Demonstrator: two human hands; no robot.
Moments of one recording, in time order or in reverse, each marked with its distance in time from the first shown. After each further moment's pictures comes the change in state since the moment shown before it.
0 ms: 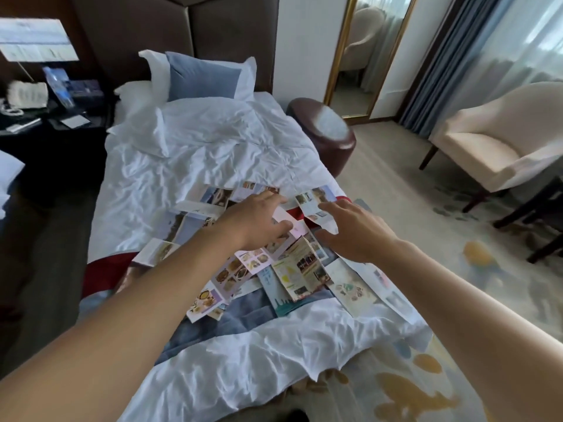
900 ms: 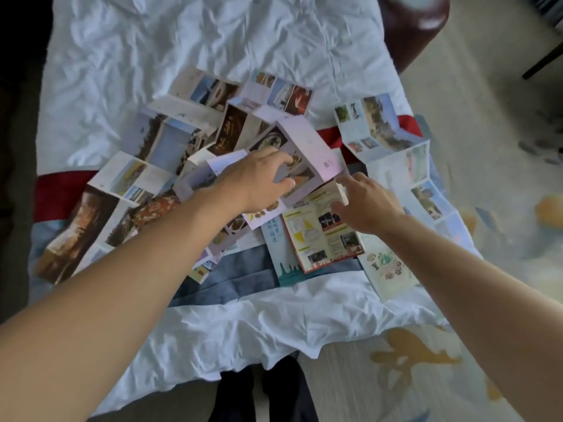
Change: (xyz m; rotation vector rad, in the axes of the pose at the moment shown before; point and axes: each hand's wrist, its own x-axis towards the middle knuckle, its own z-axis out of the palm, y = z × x) left_hand 0.176 -0.141 0.179 -0.171 -0.121 -0.193; right_hand 0.176 0.099 0.270 0.061 -0.334 0.057
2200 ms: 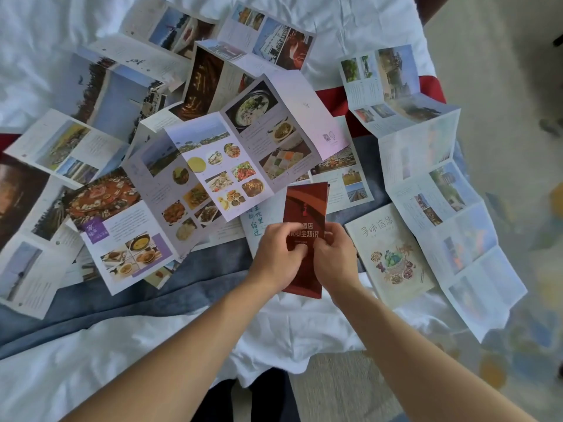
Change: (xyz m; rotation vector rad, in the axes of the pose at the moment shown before) left_hand -0.002 0.009 0.226 -0.735 0.046 -0.403; right_hand -0.029 -0.019 0.160 1.011 0.050 0.581
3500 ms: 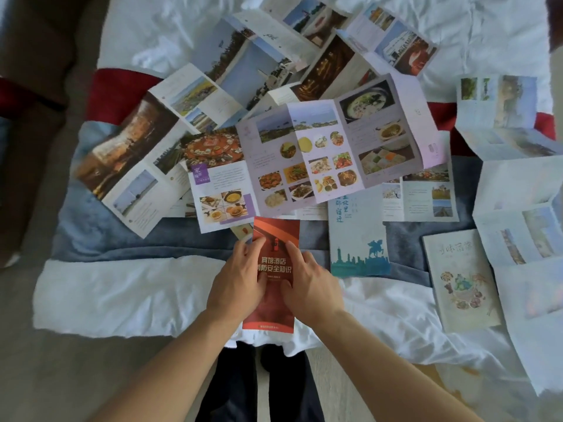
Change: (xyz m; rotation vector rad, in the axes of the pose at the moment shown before) left_hand -0.125 -0.144 -0.112 0.480 0.289 -0.047; right_hand -0.109 0.012 0.124 -0.885 -0.443 -0.630
